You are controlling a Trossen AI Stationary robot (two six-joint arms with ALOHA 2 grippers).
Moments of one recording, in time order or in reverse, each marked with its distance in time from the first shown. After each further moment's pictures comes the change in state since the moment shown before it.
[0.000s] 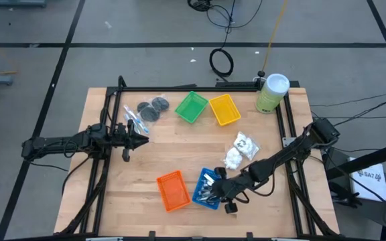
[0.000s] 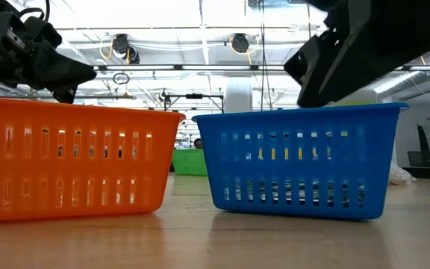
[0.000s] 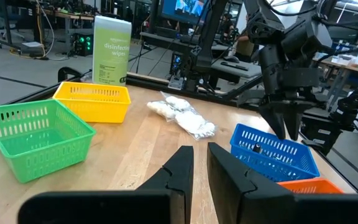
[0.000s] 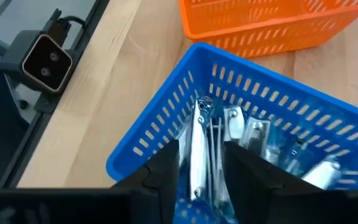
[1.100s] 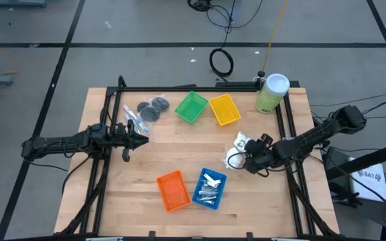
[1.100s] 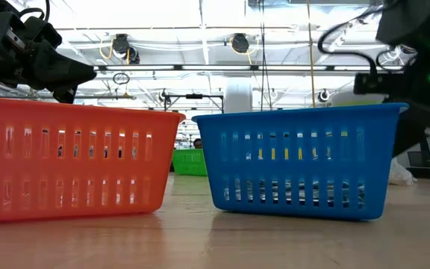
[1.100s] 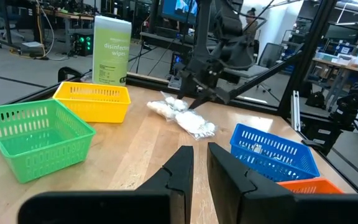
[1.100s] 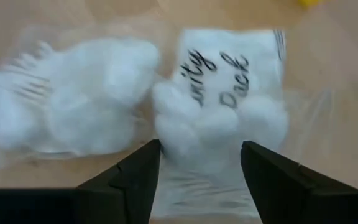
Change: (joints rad) left arm 0.000 0.000 0.000 0.000 0.000 0.000; right arm -0.140 -0.456 -0.441 -0.619 0.469 0.600
